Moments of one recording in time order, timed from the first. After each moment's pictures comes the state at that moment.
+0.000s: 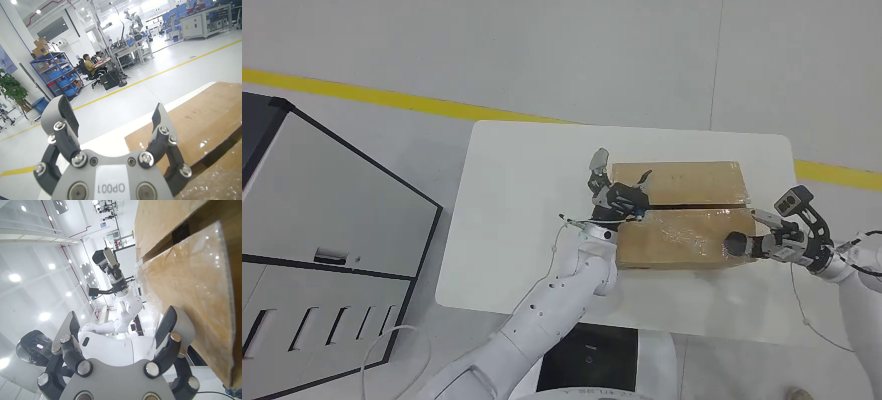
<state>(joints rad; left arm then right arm) 1.23 -1.69 -0.90 -1.17 1.92 0.53 0.34 -1.39 -0.89 1.64 -1.22 0.66 -0.05 1.48</state>
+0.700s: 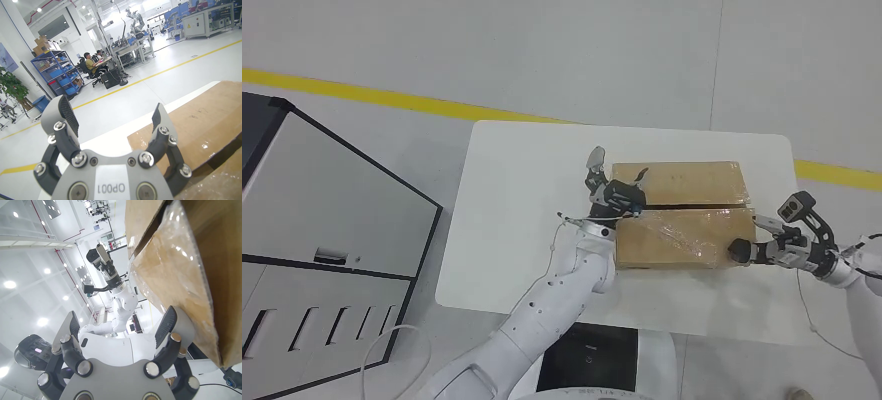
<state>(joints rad) 1.23 -1.70 -0.92 -1.16 1.92 0.53 0.35 -1.43 -0.87 1.67 -1.25 0.61 -0.02 1.48</state>
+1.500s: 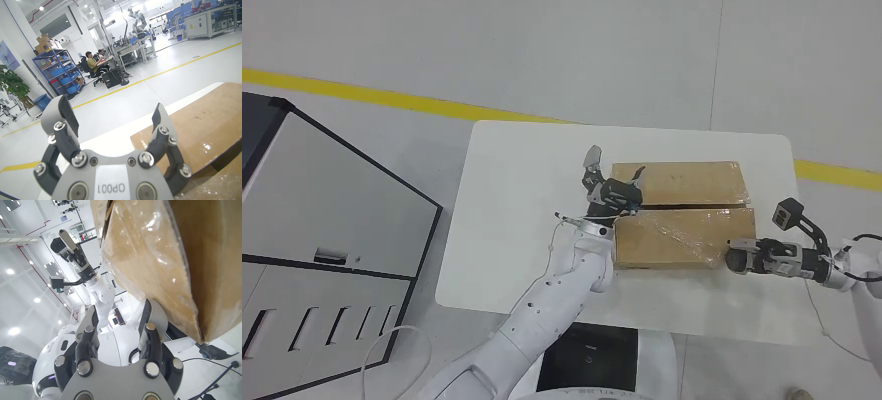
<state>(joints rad) 1.24 -1.70 -0.94 -1.18 1.92 0.52 0.35 -1.47 -0.83 1.67 -1.35 0.41 0.03 1.49</state>
